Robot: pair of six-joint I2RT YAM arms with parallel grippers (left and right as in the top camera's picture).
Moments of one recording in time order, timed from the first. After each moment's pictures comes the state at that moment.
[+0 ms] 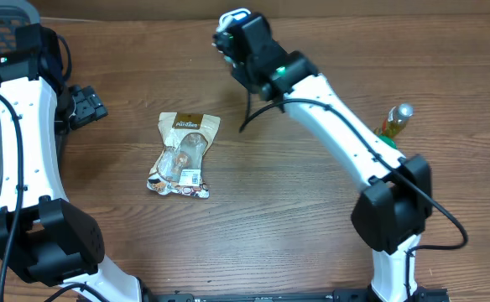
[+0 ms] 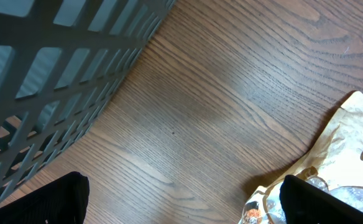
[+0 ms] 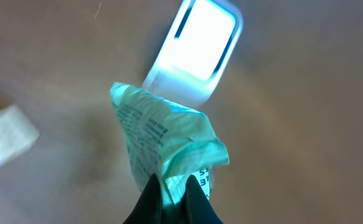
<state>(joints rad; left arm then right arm) 0.26 1.84 1.81 -1.38 -0.20 -0.35 0.56 2.08 1.96 -0.76 0.27 -0.35</state>
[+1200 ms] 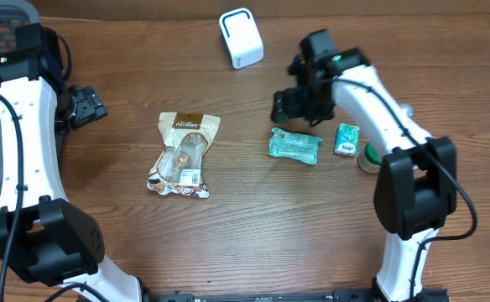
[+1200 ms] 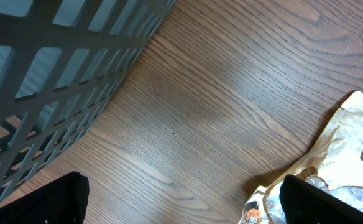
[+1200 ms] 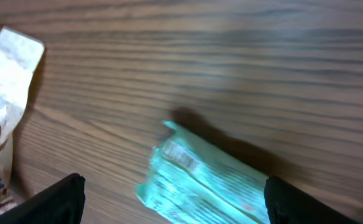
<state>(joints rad) 0.26 1.84 1.81 -1.38 -0.20 -0.35 0.34 2.08 1.71 -0.98 -0.24 0.18</state>
